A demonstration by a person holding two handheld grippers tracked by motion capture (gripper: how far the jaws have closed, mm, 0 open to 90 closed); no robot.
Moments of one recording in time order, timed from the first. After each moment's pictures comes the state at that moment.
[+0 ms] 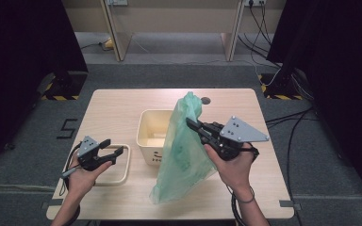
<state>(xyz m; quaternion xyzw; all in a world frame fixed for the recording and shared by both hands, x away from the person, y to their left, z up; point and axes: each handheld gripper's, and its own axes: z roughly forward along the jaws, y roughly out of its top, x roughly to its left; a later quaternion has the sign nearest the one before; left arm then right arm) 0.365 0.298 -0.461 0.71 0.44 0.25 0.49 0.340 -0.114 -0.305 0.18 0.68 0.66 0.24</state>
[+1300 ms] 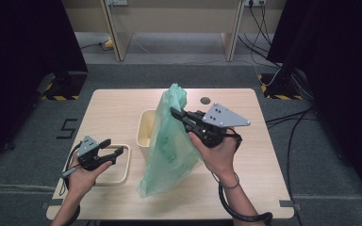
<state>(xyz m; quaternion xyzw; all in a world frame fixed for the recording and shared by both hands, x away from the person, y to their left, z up) 0.366 0.298 -0.461 0.71 0.44 0.25 0.49 0.367 -0.078 -0.294 0.17 0.68 0.67 0.22</state>
